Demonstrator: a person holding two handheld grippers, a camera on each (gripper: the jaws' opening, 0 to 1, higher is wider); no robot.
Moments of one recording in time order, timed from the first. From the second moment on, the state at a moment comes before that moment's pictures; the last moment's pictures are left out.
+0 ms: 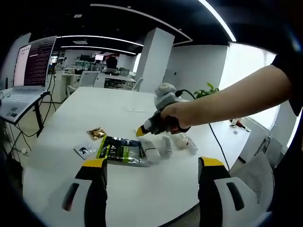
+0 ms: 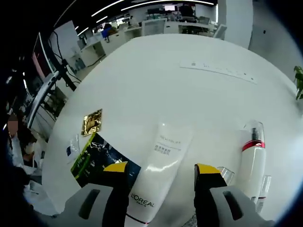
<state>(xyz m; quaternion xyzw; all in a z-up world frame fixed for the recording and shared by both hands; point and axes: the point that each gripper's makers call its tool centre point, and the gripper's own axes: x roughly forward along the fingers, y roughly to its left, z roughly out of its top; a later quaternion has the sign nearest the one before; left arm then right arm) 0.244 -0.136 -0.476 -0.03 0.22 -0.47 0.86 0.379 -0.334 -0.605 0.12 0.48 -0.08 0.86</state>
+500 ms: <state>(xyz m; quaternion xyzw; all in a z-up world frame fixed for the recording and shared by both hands) 0.245 -0.134 -0.478 -0.04 0.23 -0.46 0.86 0.369 -0.331 -0.615 0.11 0.52 -0.08 0.84</state>
